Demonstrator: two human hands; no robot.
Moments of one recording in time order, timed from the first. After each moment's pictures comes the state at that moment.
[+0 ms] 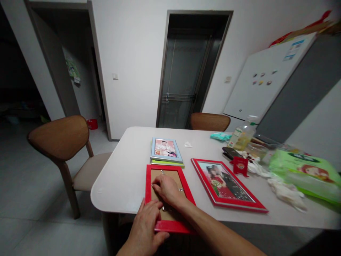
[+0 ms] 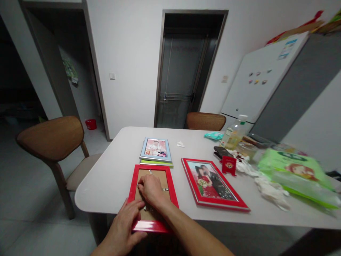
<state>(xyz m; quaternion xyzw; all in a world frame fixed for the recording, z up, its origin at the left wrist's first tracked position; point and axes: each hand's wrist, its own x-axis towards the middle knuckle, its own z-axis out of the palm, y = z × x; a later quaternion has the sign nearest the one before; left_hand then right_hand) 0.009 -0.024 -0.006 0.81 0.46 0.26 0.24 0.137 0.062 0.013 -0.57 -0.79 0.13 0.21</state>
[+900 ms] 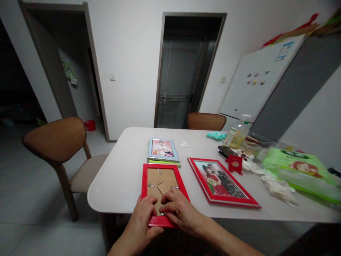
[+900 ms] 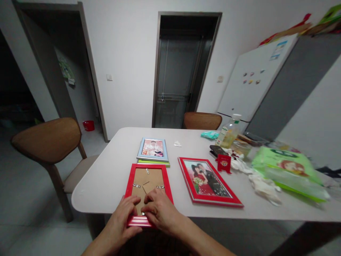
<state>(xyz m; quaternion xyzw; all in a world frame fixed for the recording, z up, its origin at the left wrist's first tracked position) 0.006 -0.017 -0.008 0.81 0.42 0.31 0.28 0.185 -0.004 0.023 -0.39 -0.89 0.13 0.18</state>
